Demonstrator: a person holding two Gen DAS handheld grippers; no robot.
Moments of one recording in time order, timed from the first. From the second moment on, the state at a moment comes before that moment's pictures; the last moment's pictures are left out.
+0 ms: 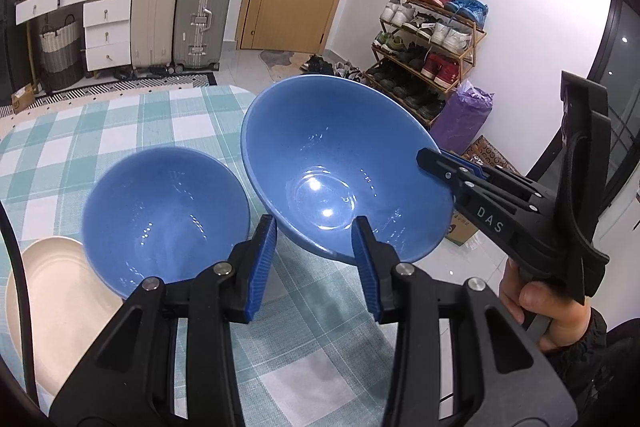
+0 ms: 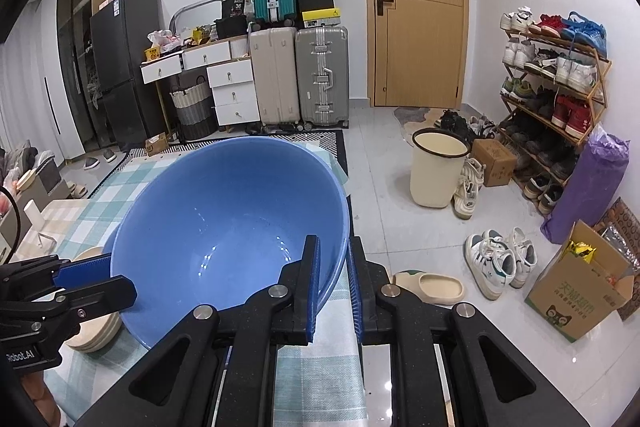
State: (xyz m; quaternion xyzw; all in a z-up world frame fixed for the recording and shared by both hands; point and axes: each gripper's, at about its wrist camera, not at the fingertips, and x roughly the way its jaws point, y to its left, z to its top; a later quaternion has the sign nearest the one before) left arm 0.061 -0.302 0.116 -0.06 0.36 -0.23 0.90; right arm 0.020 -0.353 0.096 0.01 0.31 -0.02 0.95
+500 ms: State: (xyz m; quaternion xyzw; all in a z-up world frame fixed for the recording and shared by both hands) left arm 0.025 -0.267 0.145 -0.06 0.35 -0.22 0.91; right arm 0.017 -0.315 0.117 -0.01 0.29 0.00 0.96
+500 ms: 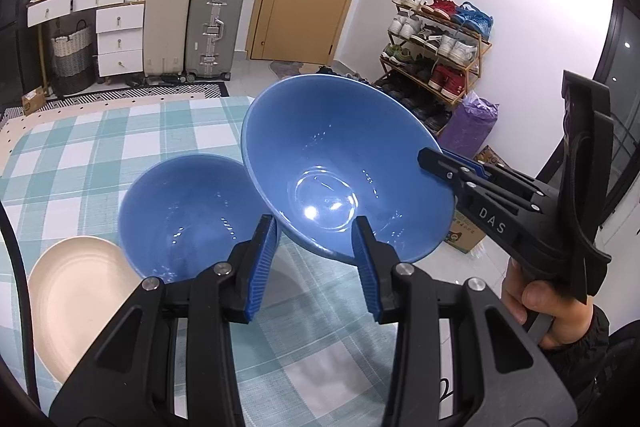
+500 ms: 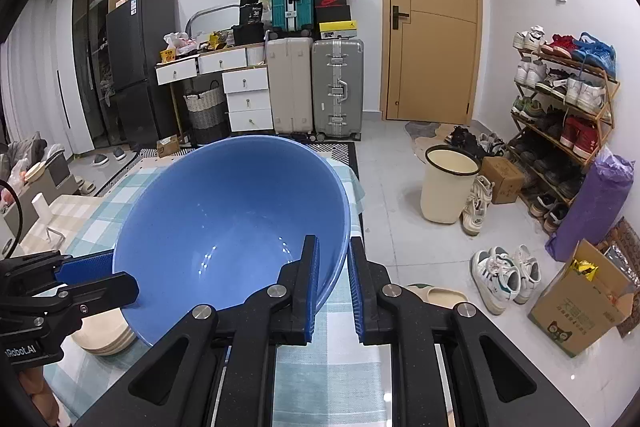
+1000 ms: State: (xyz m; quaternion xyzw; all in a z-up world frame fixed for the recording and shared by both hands) left arm 0.007 -0.230 0.157 -0.07 0.35 -0.19 0.92; right arm 0.042 -0.279 0.114 -0.02 0.30 0.03 0.95
